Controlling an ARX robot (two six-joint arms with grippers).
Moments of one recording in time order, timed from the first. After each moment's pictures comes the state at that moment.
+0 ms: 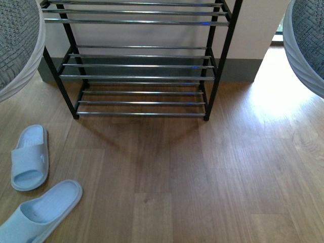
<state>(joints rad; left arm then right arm) -0.32 0.94 0.32 0.07 -0.64 -0.12 -0.52 1.03 0.33 0.25 -0.40 0.11</state>
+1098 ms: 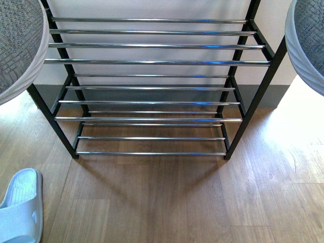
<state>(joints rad) -0.32 0.94 0.32 0.07 -0.63 -0.12 -0.52 1.03 0.33 0.25 -0.39 0.11</state>
